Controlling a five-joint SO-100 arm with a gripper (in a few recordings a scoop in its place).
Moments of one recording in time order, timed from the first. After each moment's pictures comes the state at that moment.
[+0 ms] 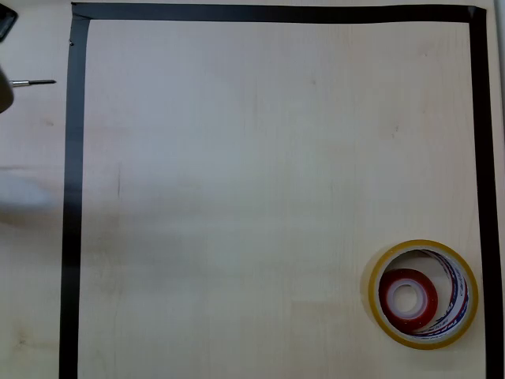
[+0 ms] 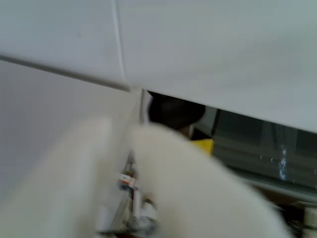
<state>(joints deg) 8.5 139.8 91.5 67.3 -5.1</state>
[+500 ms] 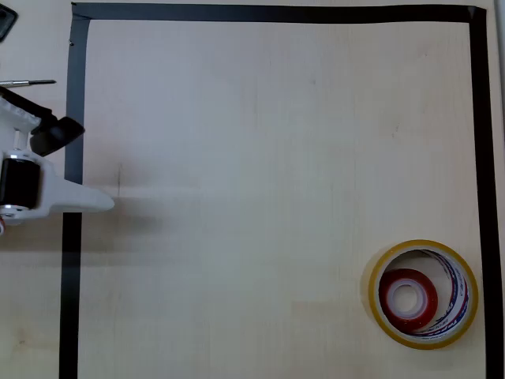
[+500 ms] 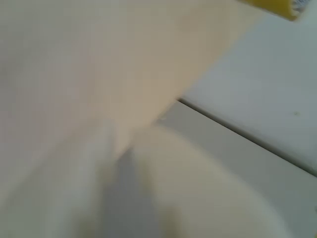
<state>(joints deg) 2.4 180.2 165.0 54.2 -5.4</state>
